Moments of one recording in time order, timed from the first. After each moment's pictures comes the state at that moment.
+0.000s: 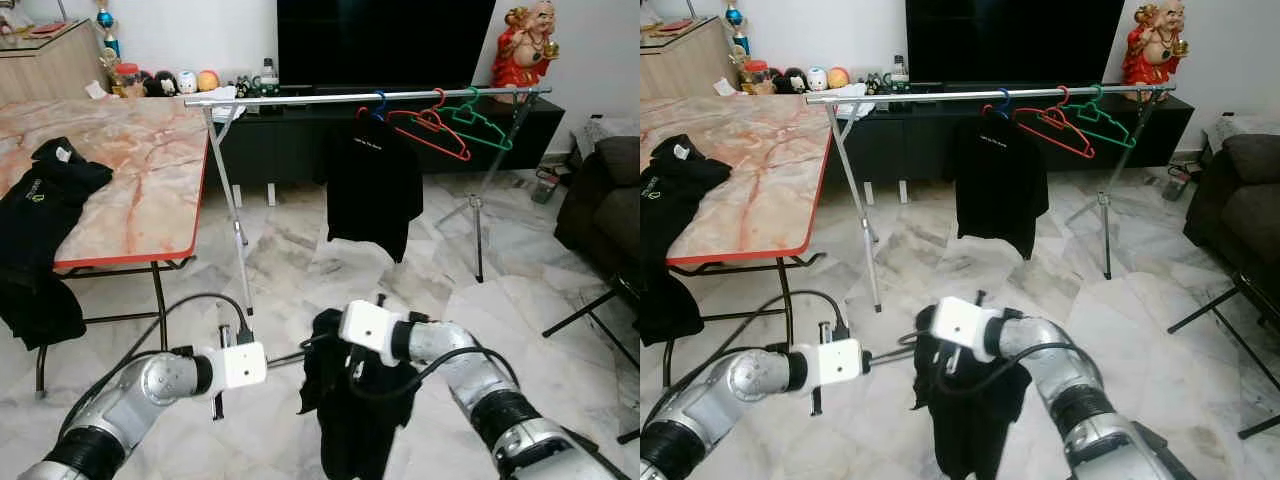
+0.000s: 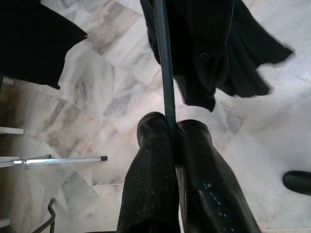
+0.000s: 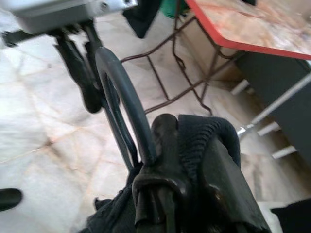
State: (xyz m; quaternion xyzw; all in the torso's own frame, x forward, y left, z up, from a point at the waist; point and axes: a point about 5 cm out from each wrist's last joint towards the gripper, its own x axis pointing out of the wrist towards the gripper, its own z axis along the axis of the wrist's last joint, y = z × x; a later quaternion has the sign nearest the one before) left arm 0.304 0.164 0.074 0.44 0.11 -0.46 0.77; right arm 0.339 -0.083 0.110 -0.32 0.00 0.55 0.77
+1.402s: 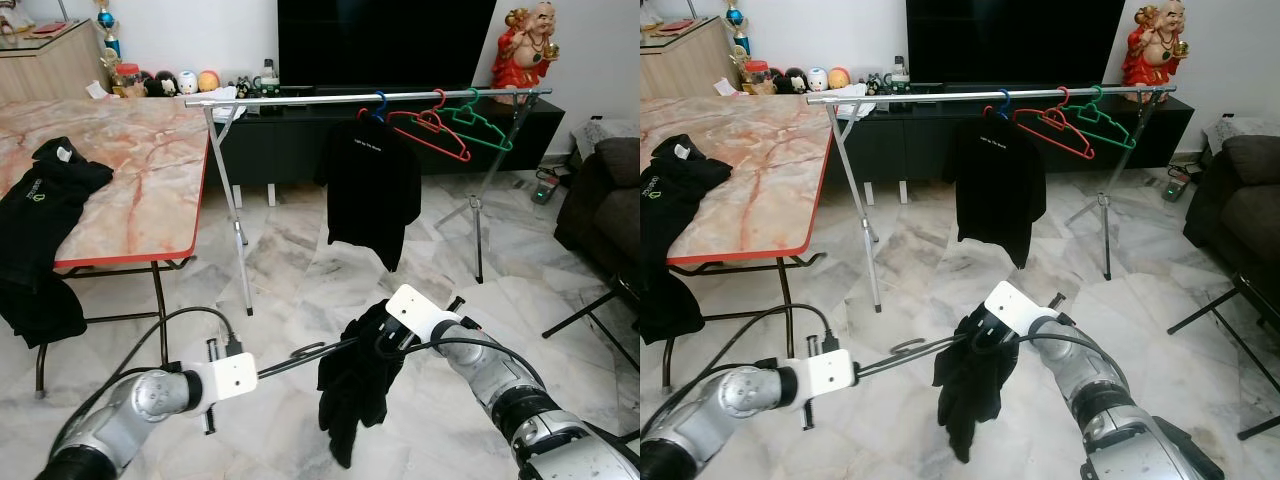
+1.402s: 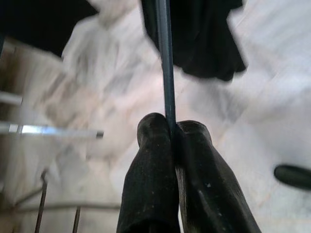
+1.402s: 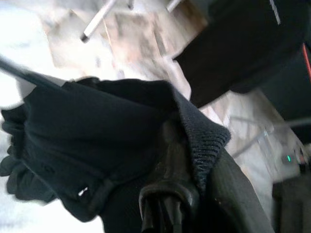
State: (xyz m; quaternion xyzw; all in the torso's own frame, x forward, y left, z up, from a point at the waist) left arm 0.296 0.192 0.063 0.42 0.16 -0.40 0.80; right arm 0.367 -0.175 0.086 -0.41 0.18 0.17 0.88
